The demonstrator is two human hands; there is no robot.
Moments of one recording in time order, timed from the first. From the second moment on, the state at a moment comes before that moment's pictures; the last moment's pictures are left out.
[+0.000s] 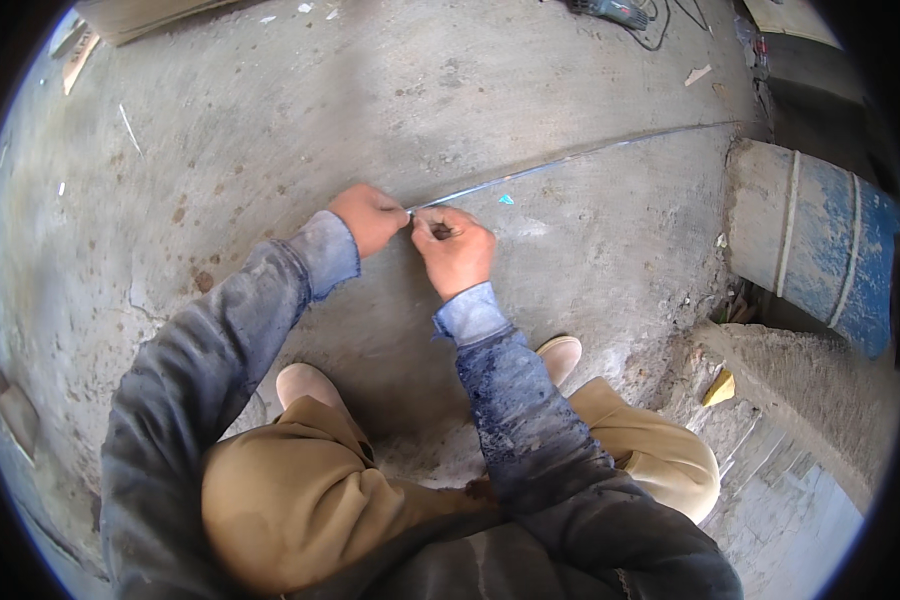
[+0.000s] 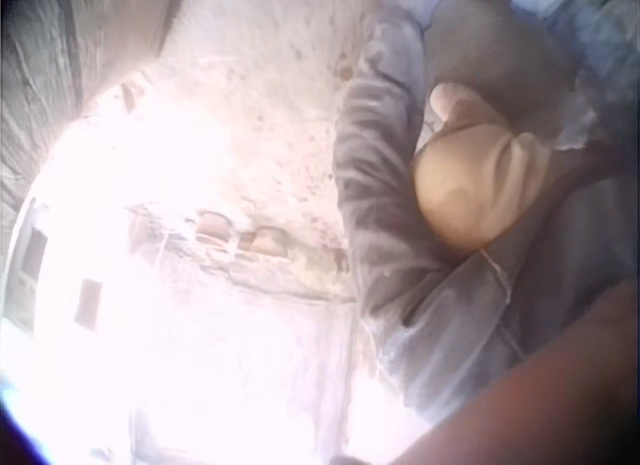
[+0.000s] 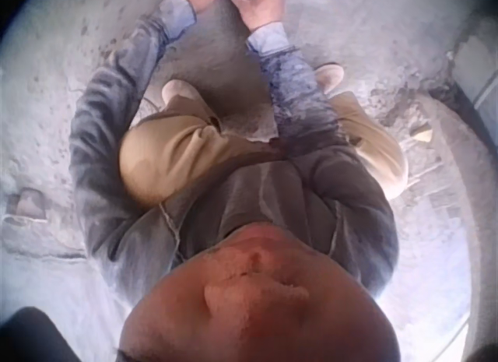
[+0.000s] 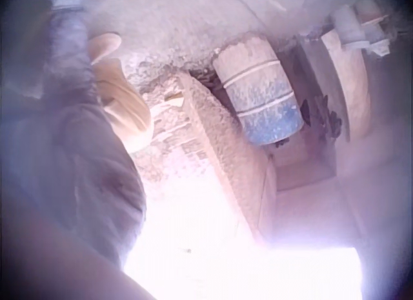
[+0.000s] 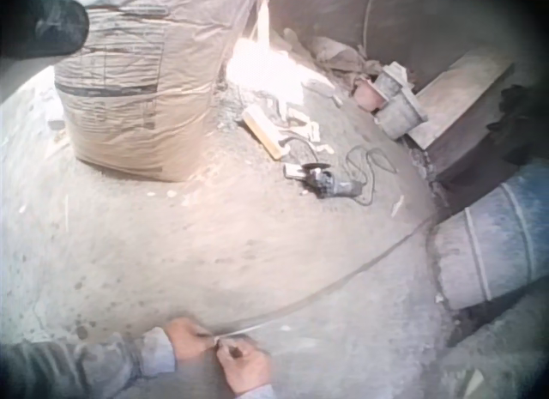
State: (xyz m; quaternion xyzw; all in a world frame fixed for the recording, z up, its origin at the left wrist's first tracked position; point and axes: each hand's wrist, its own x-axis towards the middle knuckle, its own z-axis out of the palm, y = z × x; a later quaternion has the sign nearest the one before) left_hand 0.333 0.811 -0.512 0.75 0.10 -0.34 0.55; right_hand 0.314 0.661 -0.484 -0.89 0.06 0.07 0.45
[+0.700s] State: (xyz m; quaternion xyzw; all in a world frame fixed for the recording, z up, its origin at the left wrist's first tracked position) left_hand 0.330 0.815 -0.508 0.76 0.03 -0.36 0.54; right_hand 0.306 0.662 -0.487 -0.94 -0.05 0.00 0.32
